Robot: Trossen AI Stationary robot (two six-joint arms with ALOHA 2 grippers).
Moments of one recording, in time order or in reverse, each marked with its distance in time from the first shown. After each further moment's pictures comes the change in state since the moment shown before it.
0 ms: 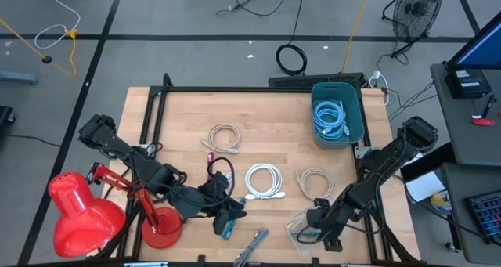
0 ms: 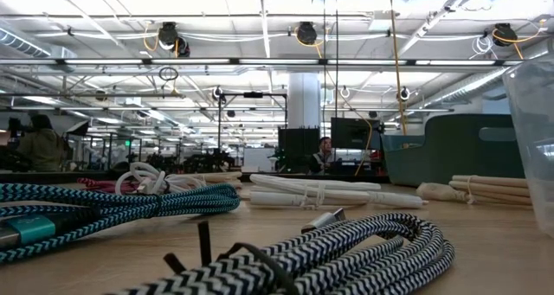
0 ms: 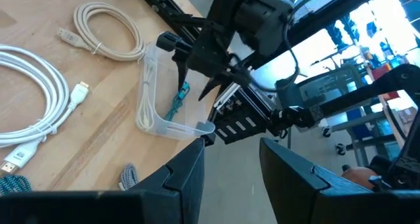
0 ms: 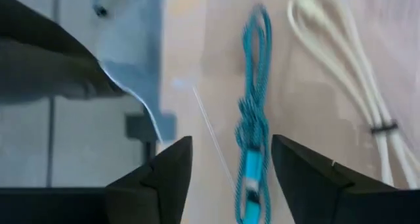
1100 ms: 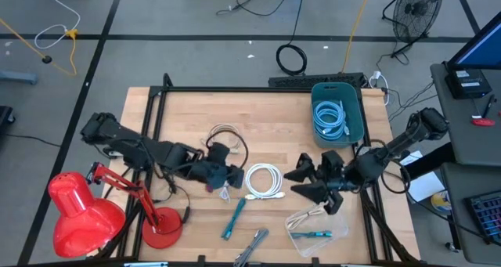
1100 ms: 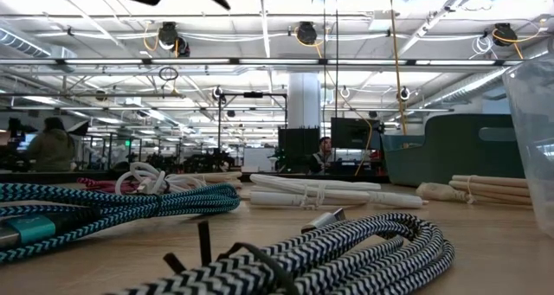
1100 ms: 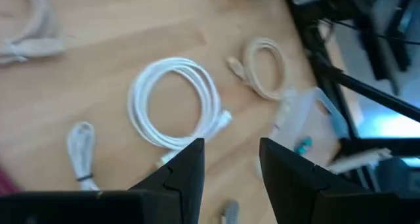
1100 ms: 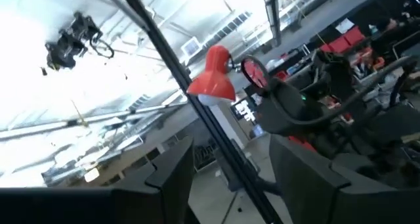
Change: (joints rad) left arm 0.248 0.000 -0.001 -0.416 -0.016 -0.322; right arm -0.224 -0.233 0.000 1.208 0.490 -0.385
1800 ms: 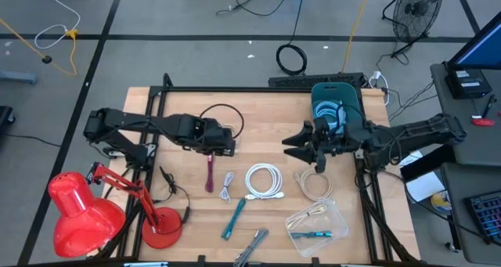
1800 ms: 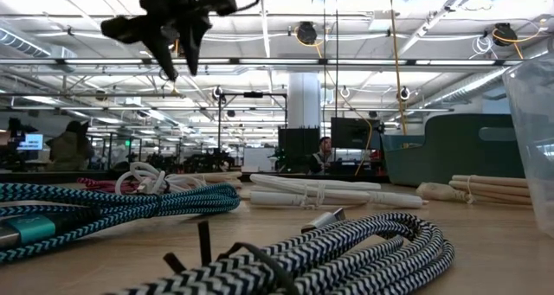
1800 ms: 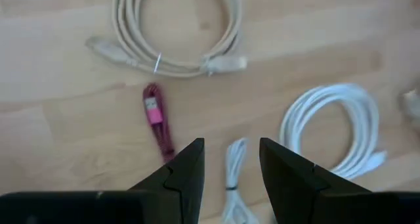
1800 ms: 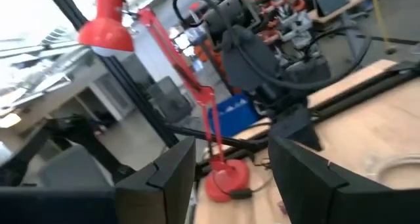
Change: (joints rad) left arm 0.311 0.000 -0.029 -0.418 0.239 0.021; right arm -0.417 -0.259 0.000 -0.699 -0.342 0.103
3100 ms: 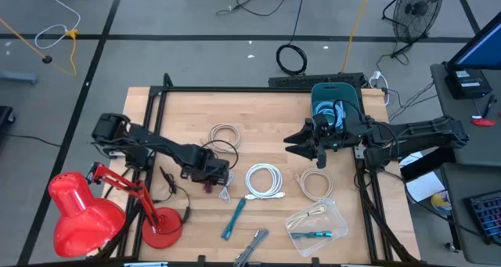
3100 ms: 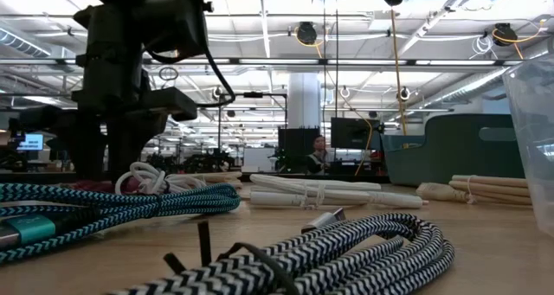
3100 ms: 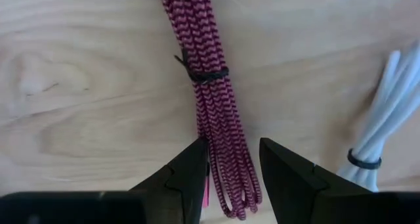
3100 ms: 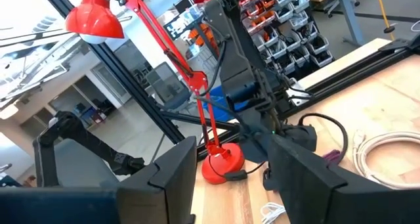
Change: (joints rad) left arm -0.141 0.127 -0.486 0.496 0.289 -0.160; right arm -0.074 -0.026 0.000 -0.086 -0.105 0.029
